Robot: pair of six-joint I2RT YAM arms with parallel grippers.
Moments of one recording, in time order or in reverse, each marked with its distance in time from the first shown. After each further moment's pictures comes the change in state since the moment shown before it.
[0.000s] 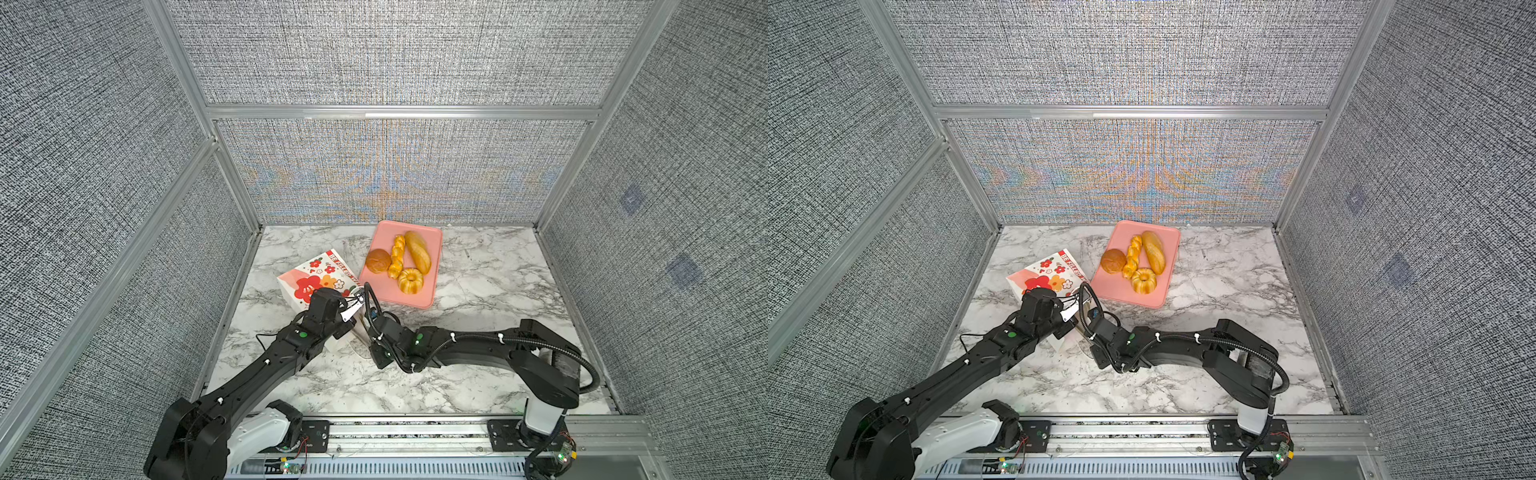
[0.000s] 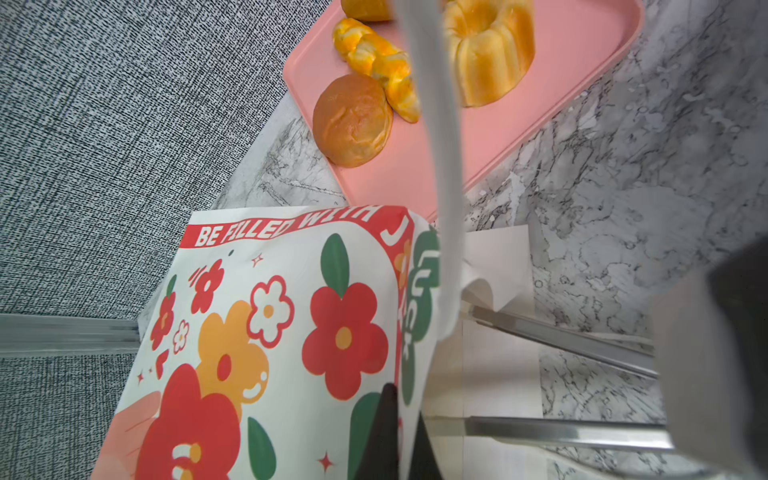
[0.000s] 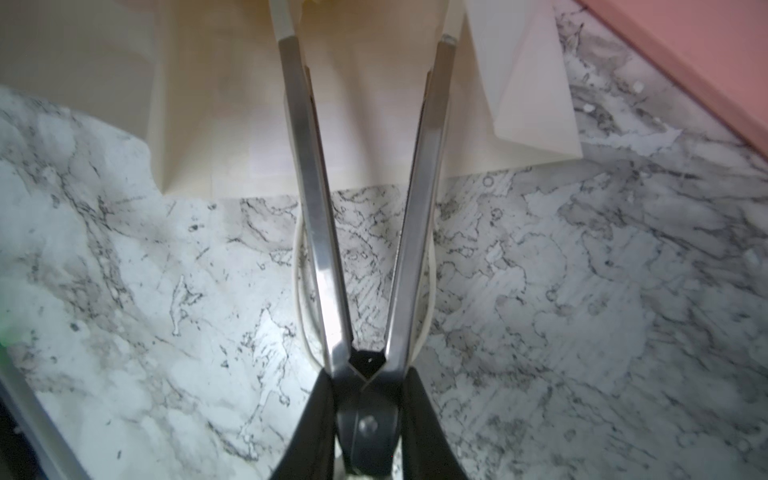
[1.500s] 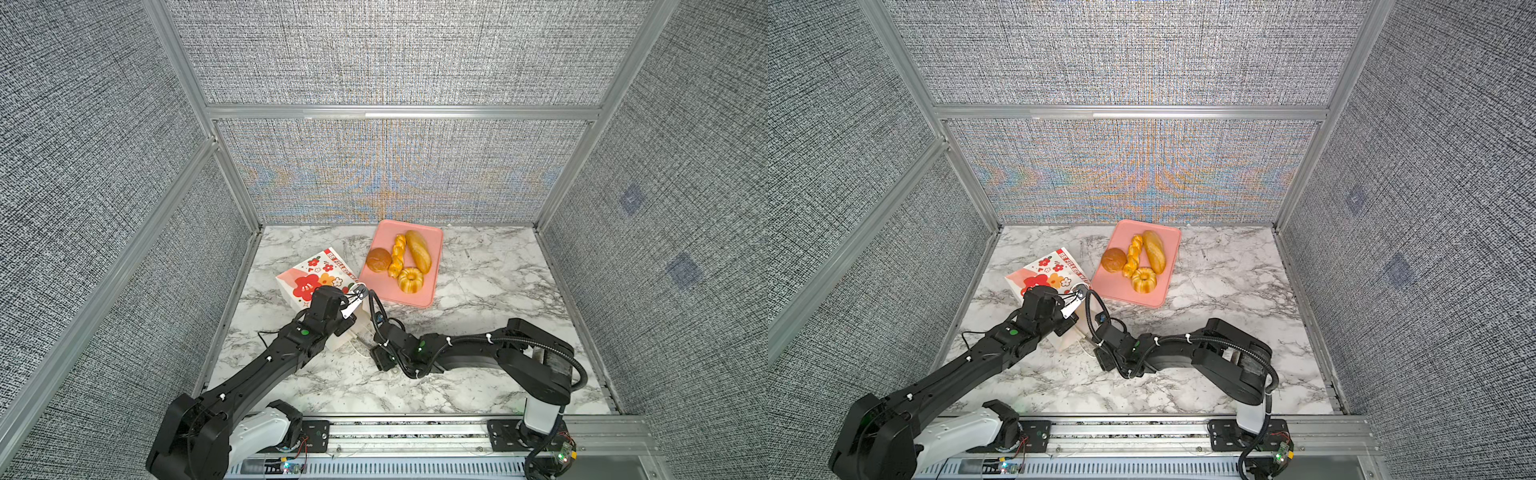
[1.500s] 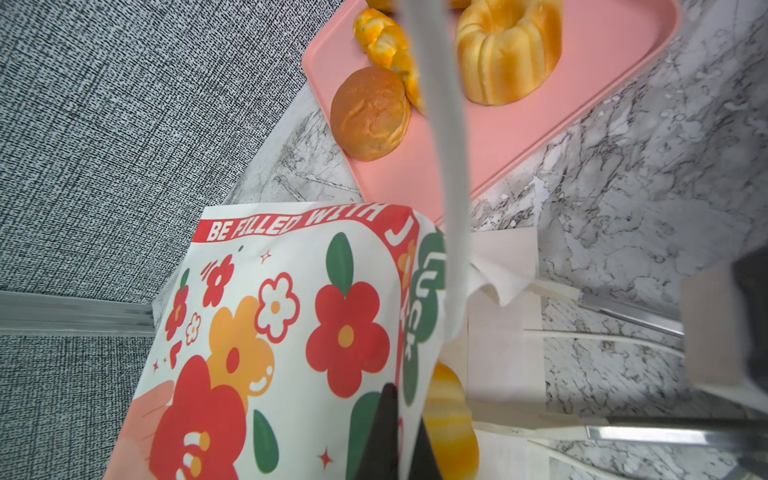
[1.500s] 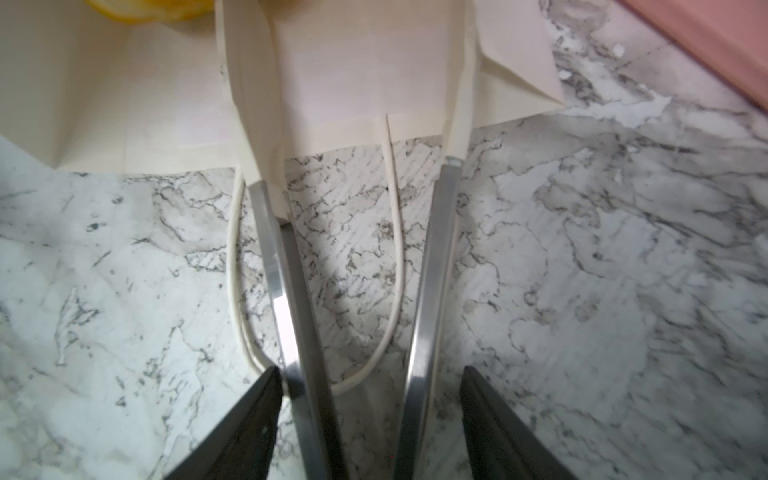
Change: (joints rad) left arm -0.002 0.023 0.021 0.013 -0.037 -0.026; right arm -0.015 0.061 -0.108 0.240 0.045 -0.018
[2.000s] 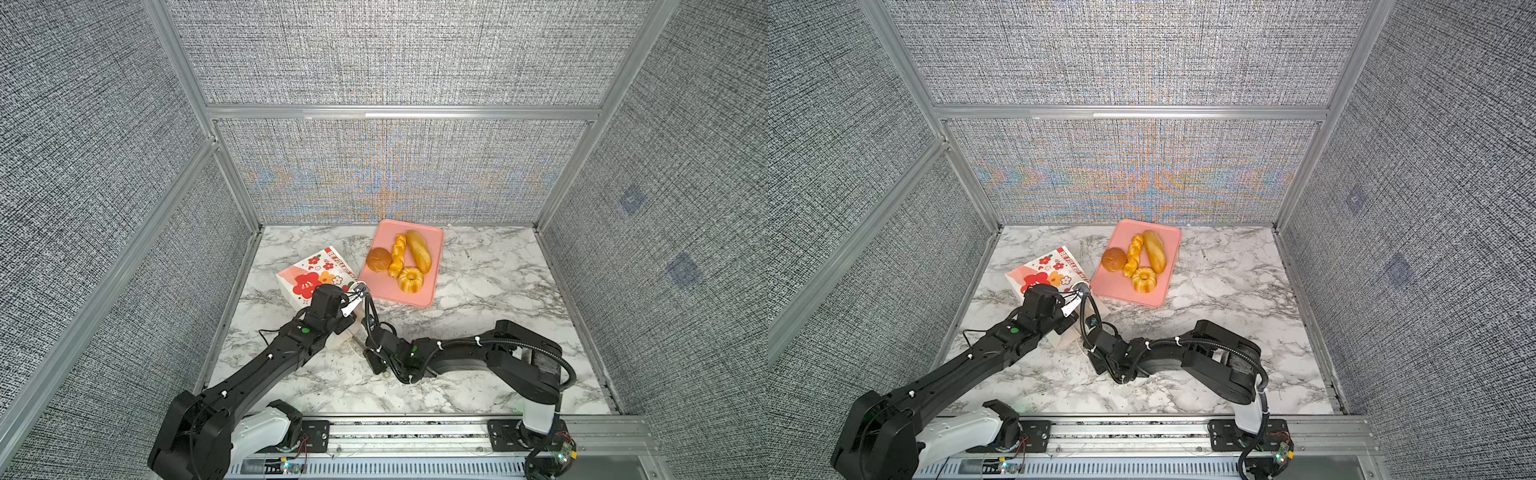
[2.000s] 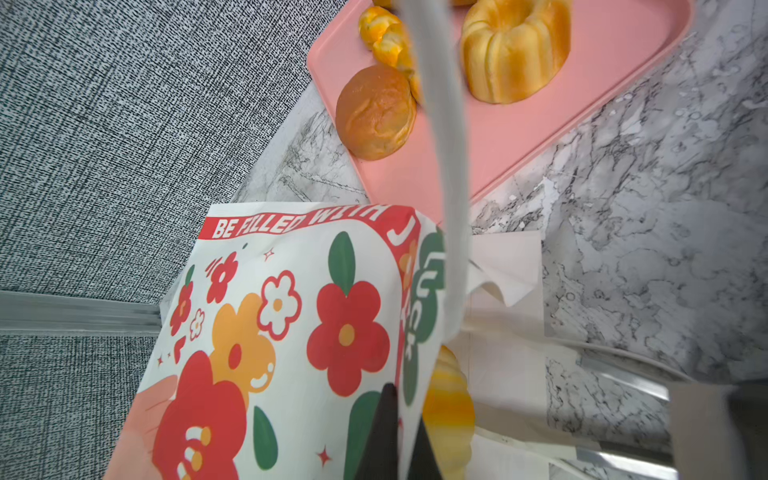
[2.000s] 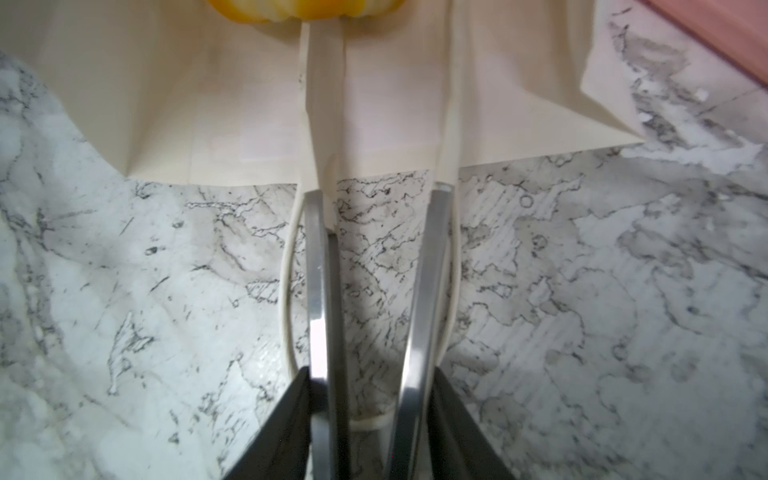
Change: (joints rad) left arm 0.003 0.008 0.004 0.002 -0.003 0.014; right arm 0.048 0.051 0.041 0.051 0.013 -0.003
